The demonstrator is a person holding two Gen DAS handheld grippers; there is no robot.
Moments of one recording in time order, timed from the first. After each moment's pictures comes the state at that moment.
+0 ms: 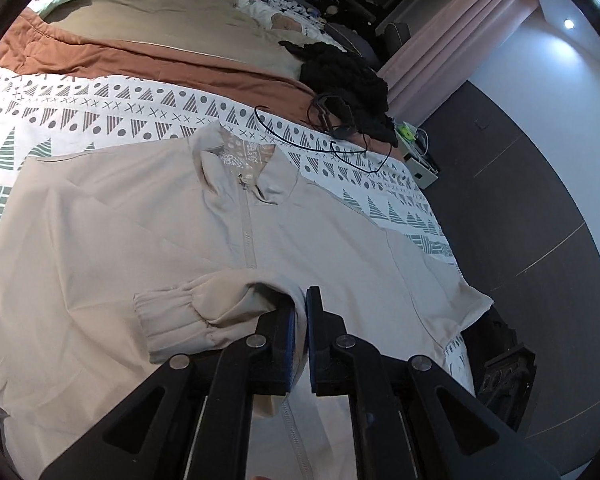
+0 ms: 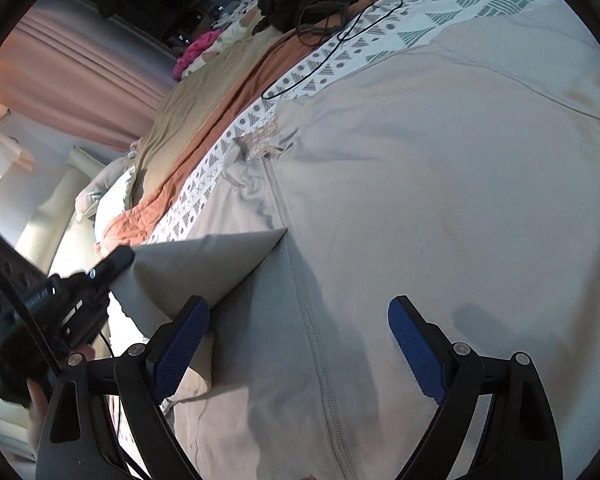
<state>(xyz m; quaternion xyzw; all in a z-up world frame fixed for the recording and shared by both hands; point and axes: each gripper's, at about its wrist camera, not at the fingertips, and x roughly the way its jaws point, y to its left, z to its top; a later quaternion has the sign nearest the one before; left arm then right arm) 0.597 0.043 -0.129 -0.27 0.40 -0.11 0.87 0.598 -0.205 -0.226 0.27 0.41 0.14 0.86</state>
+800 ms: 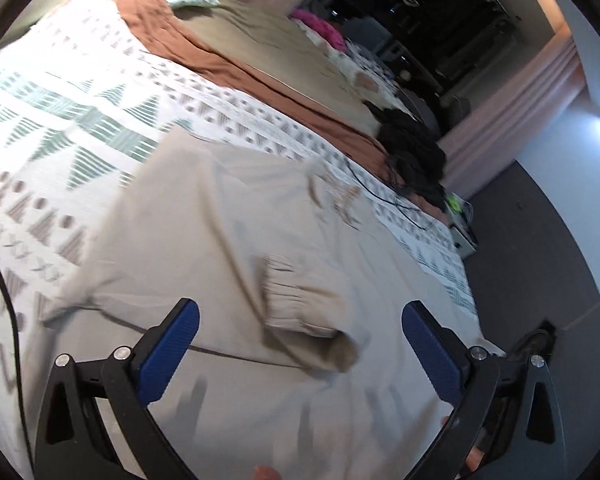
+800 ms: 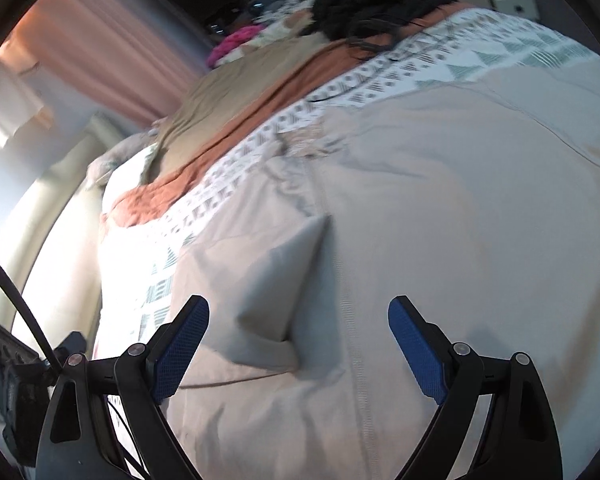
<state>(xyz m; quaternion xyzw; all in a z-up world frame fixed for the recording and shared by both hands) 0.466 0.116 -0.136 -0.35 0.34 0.04 0.87 0.573 -0.158 -0.194 0.19 0.39 0.19 0.88</state>
